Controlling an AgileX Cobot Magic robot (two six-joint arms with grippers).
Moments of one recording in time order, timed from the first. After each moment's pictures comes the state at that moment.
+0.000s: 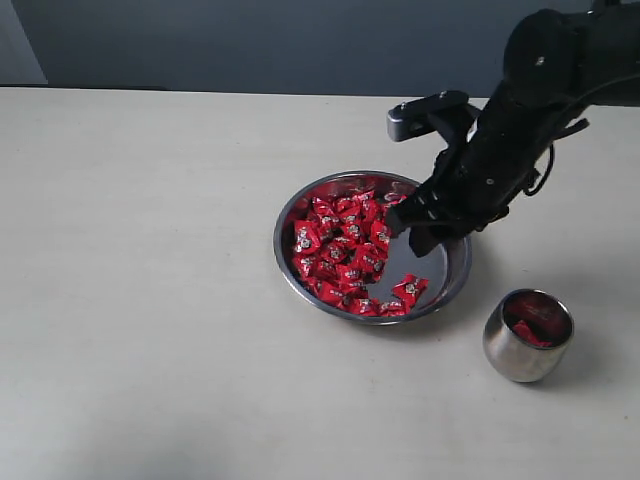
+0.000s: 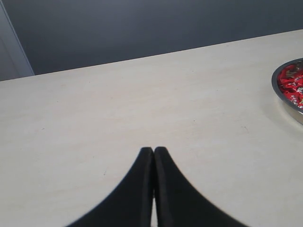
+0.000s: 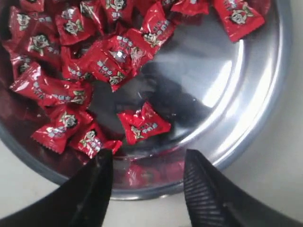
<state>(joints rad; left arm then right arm) -0.06 0.00 0.00 0.13 0.31 -0.05 0.40 1.80 -1.18 0.18 0.84 -0.23</state>
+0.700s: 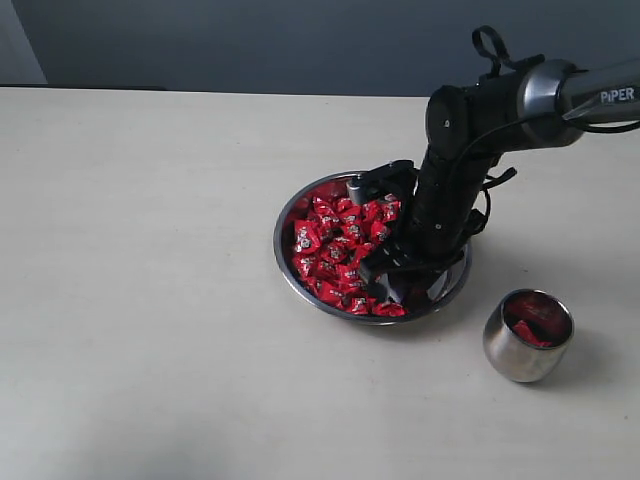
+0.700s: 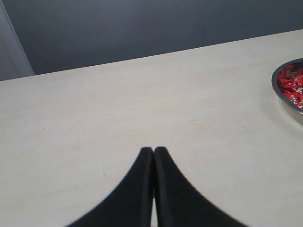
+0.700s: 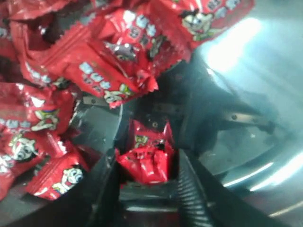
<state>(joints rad) -0.06 0.00 0.00 0.13 0.31 -0.05 0.45 2.07 -1.28 0.18 0.88 -0.27</state>
